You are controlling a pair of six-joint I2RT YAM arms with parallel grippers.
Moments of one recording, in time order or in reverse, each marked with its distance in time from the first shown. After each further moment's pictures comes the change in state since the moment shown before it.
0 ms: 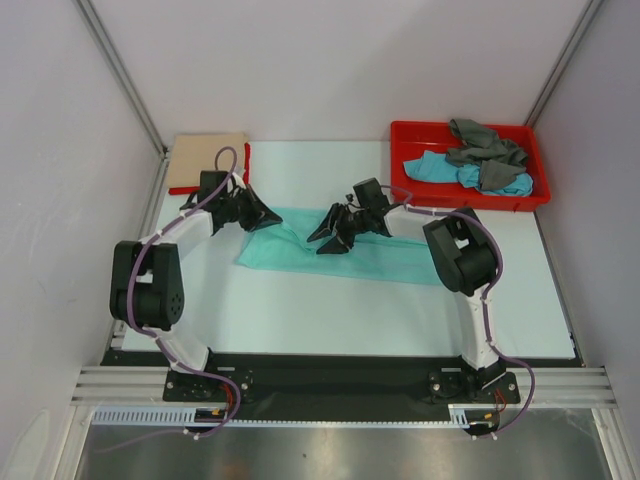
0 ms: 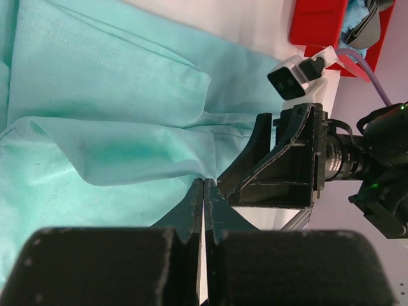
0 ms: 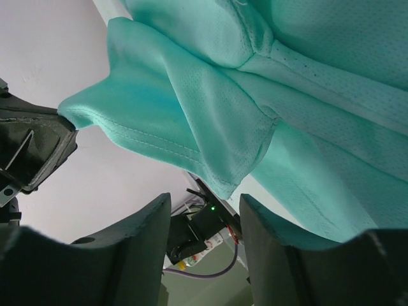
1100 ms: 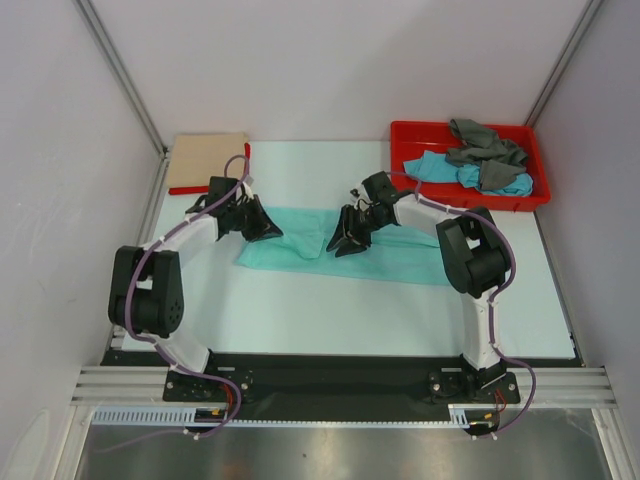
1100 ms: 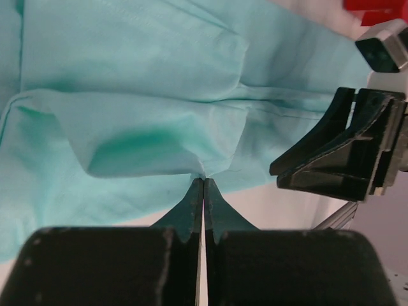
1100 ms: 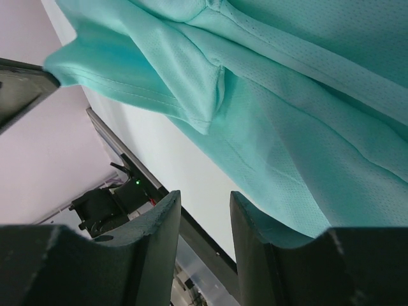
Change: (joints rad) left arm -0.063 -0.048 -0.046 -0.113 -0.128 0.110; right arm -0.046 -0.054 0.067 -0.372 0.045 -0.473
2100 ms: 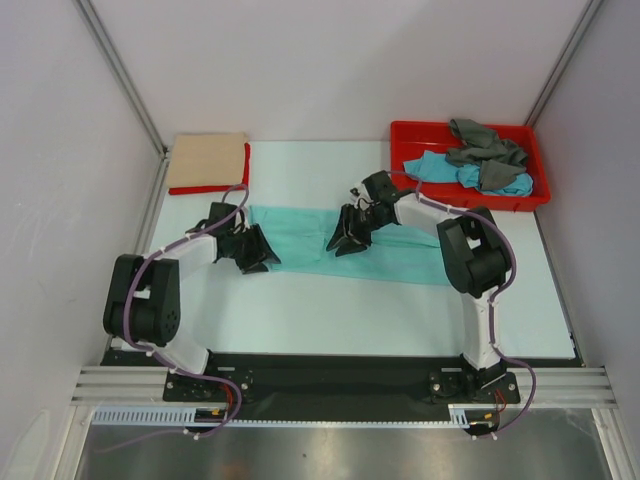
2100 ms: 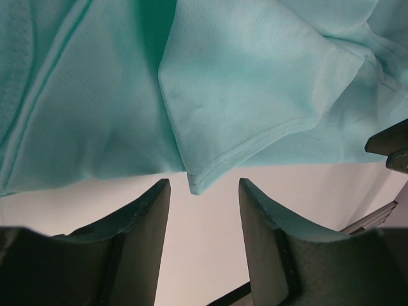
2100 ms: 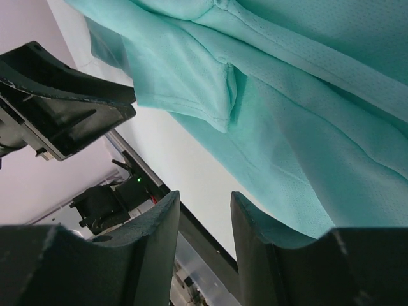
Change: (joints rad) left arm 0.014 -0.056 -0.193 -0.023 -0.080 0.010; right arm -0.010 -0.008 0.005 -0.008 -0.013 -0.017
